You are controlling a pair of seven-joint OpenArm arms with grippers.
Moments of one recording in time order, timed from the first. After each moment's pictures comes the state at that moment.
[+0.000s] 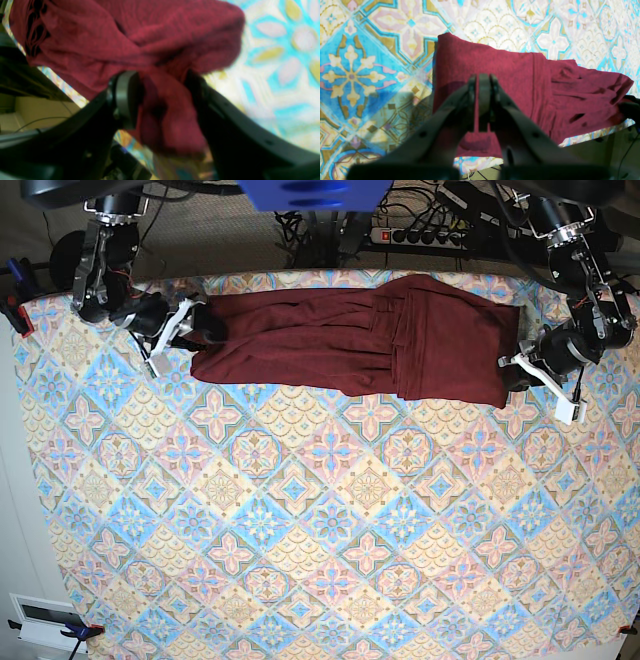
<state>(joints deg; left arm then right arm) 9.8 -19.3 -30.8 103.0 -49.7 -16.3 75.3 -15.9 15.0 19.7 86.2 47.1 43.4 -60.7</state>
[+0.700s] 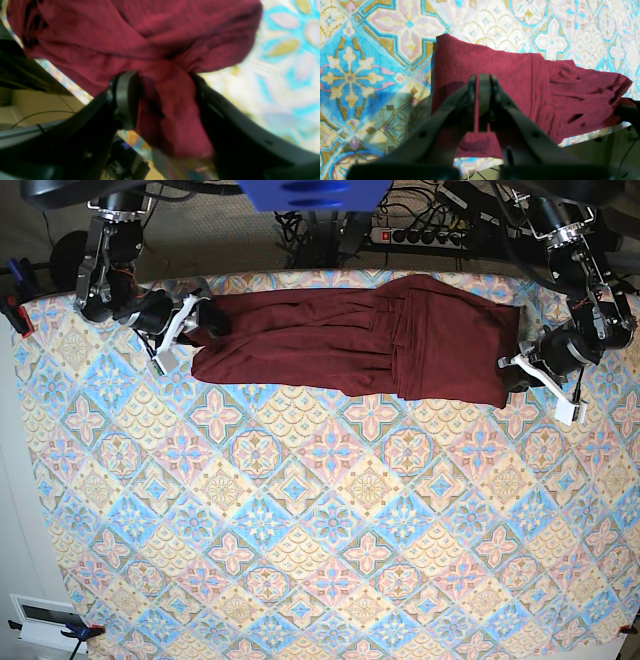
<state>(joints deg) 9.6 -19.3 -30.8 103.0 -50.0 -16.3 75.3 -15.8 13.1 16.7 88.7 45.8 43.1 -63.5</state>
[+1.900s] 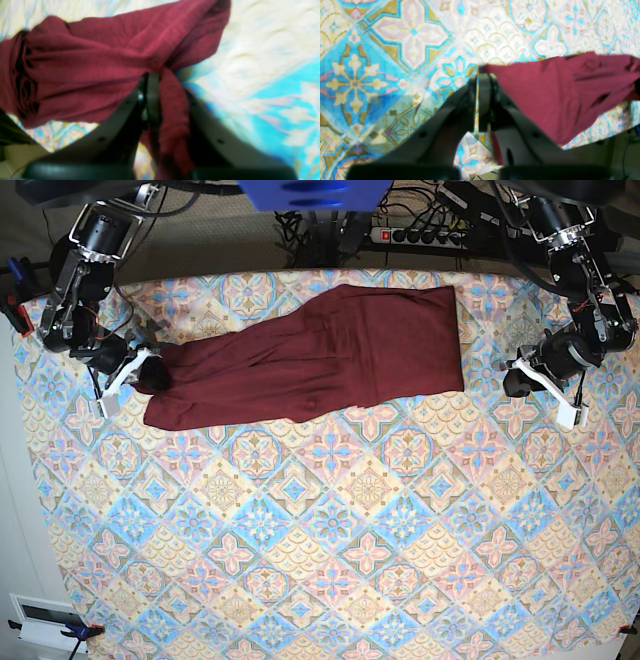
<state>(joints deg) 8.8 -19.3 -31.1 102.9 -49.9 -16.3 75.1 -3.6 17.0 29.4 77.1 44.3 42.7 -63.2</state>
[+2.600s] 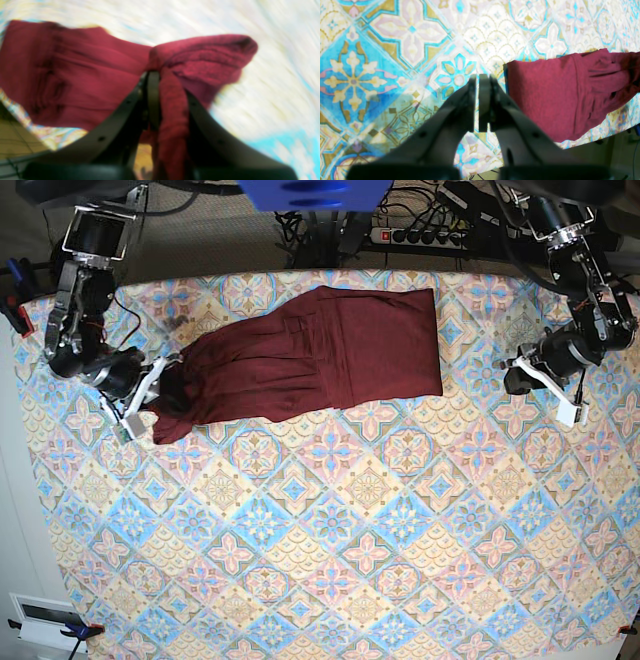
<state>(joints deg) 9.3 -19.3 -31.1 102.9 -49.7 -16.3 75.1 -3.7 18.4 17.6 92.7 43.7 42.7 -61.4</state>
